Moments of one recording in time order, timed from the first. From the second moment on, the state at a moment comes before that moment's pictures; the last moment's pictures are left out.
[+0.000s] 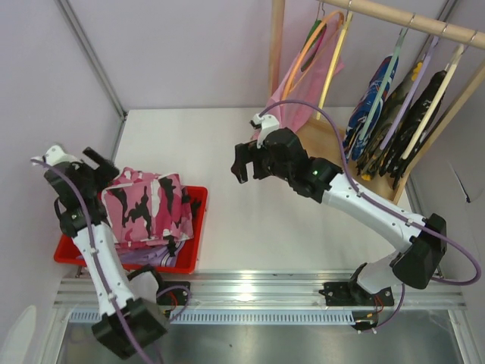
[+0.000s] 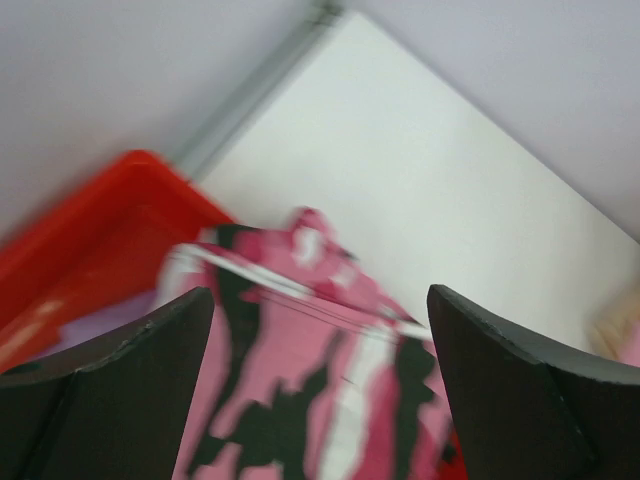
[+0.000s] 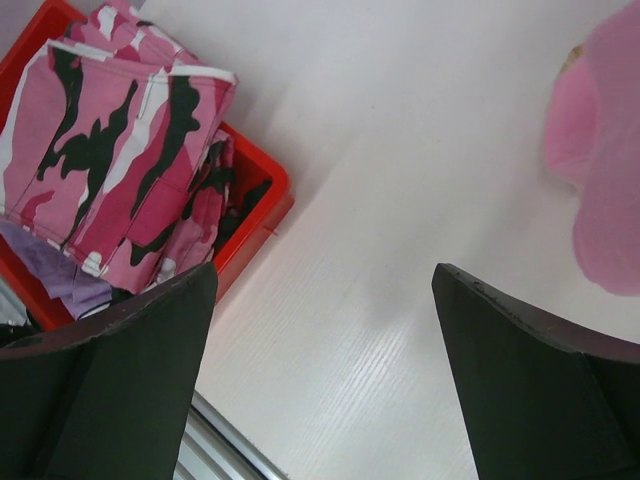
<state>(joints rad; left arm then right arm) 0.62 0.91 0.91 -0.40 0.15 -0.33 0.88 1.45 1.40 -0.38 0.11 0.33</state>
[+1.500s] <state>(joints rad) -0.55 1.37 0.84 -0.75 -0.63 -0.60 0.60 1.12 1.04 -0.39 0.12 0.50</state>
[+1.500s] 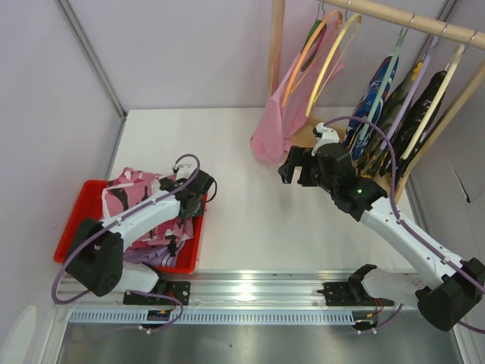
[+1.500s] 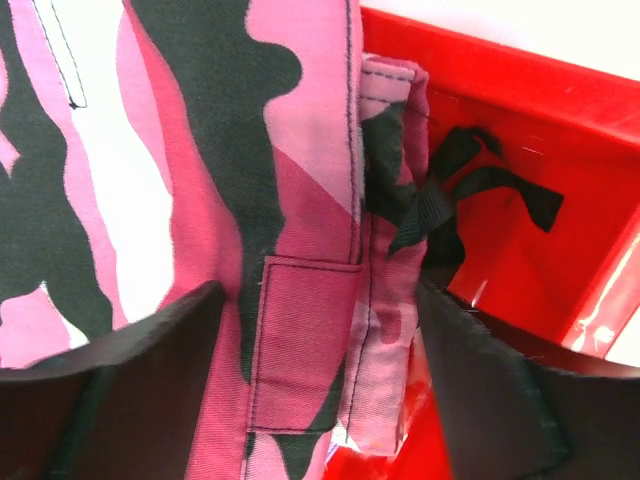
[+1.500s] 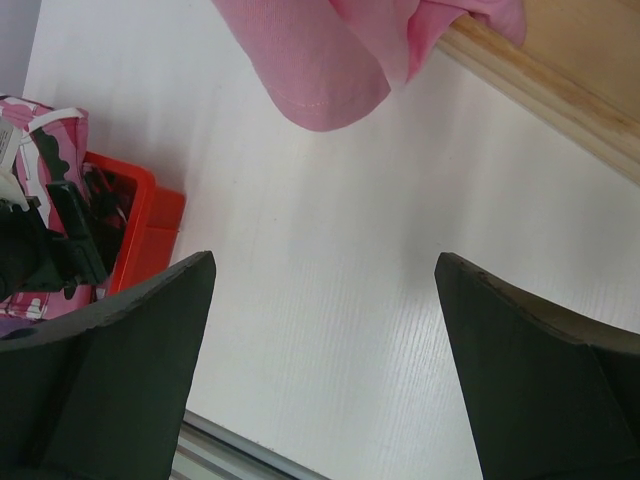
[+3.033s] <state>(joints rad) -0.52 1.34 0.83 -0.69 -0.50 -0.55 0.60 1.12 1.06 -0.43 0.14 0.52</state>
